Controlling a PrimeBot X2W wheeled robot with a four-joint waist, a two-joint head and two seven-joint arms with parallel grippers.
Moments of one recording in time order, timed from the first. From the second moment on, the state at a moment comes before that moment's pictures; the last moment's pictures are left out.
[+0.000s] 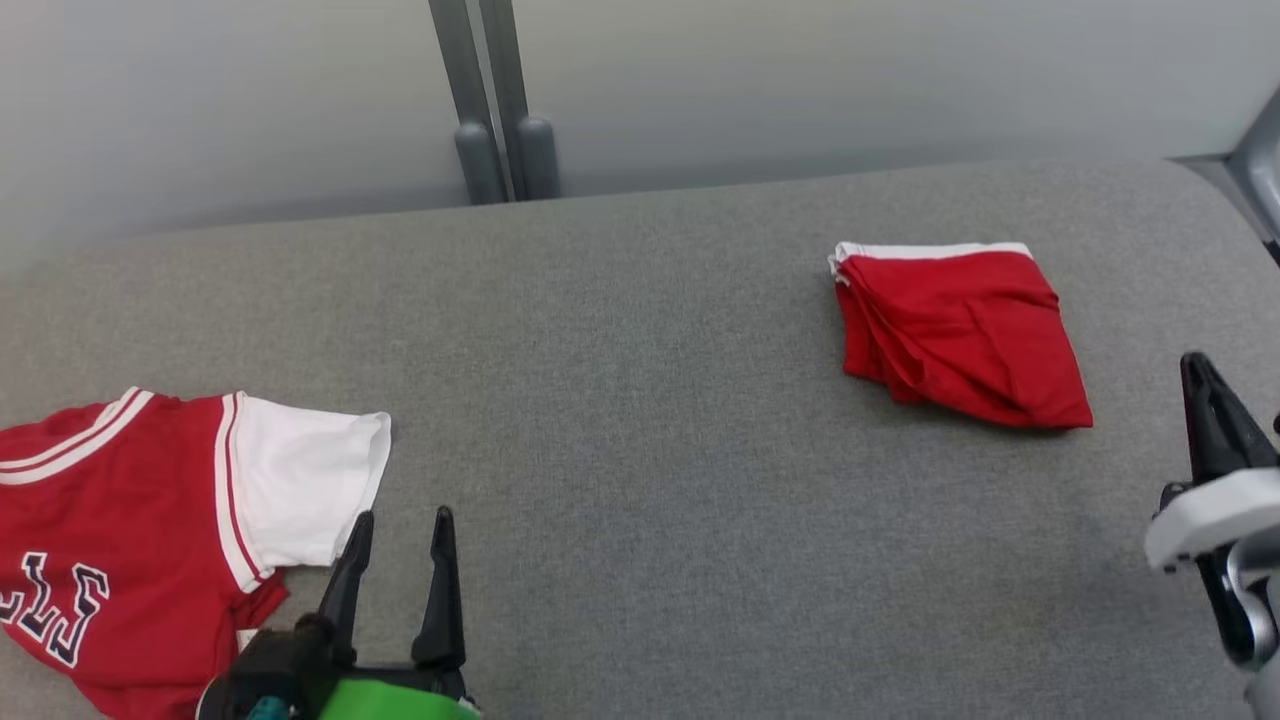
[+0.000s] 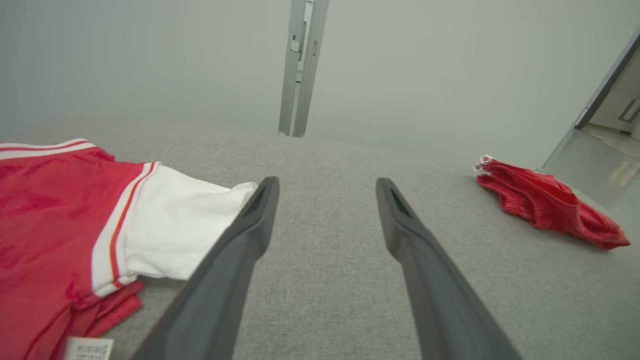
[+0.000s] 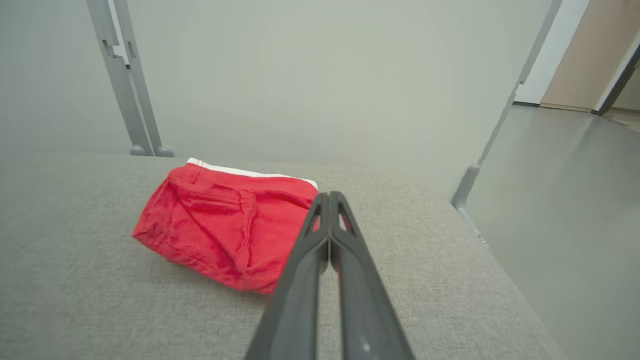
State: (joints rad) left arm 0.11 0.05 -0.17 0.08 -0.31 -0.04 -0.26; right arm -0.18 -0.36 -0.04 0.38 0.24 0.13 -0.26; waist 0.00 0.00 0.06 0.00
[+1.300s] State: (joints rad) left arm 0.01 0.05 -0.24 0.10 -0.32 -0.01 -0.26; right arm -0.49 -0.57 0.72 0.56 0.62 0.13 -0.26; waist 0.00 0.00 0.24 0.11
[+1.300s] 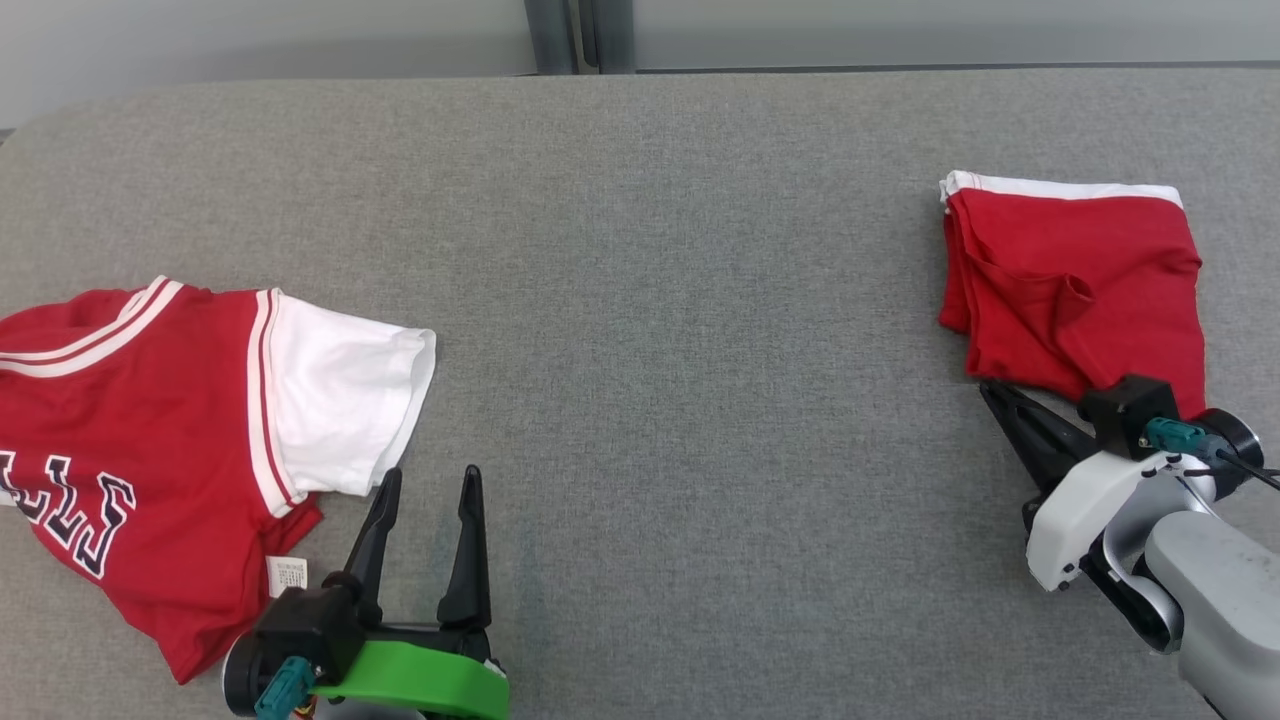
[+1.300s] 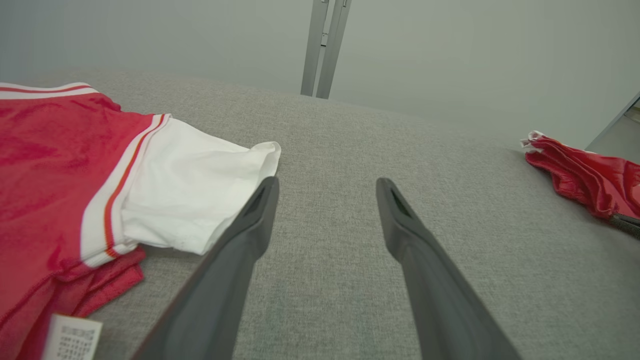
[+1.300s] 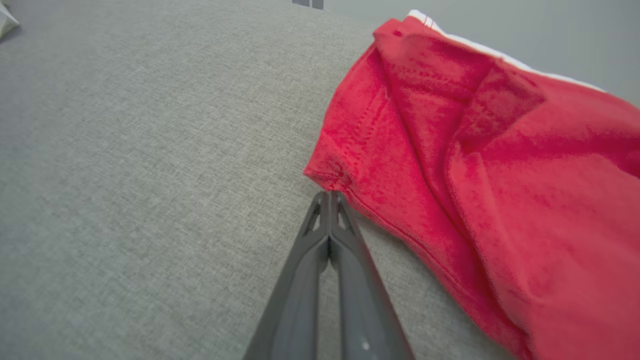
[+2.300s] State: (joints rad) left arm -0.01 0.05 -0.26 0.10 -0.32 0.00 -0.26; right arm -0.55 -0.65 0.51 0.61 0.61 0.13 -0.26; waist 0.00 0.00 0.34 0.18
